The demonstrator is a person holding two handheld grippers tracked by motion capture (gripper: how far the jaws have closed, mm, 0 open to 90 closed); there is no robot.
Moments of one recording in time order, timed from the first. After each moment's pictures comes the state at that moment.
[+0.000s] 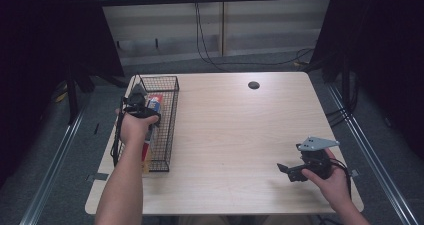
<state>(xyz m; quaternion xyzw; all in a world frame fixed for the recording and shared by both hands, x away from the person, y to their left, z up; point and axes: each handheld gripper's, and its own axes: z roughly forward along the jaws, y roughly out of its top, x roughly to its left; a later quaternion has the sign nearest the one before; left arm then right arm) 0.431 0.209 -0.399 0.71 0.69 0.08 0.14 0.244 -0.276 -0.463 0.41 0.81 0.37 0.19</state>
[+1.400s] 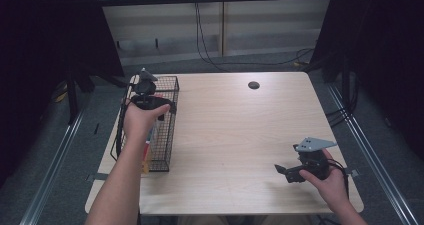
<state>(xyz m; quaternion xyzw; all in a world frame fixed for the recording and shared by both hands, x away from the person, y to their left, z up) 0.410 0.170 -0.339 0.75 0.61 0.07 0.25 0.244 -0.270 -0.462 0.41 0.81 0.37 0.19</state>
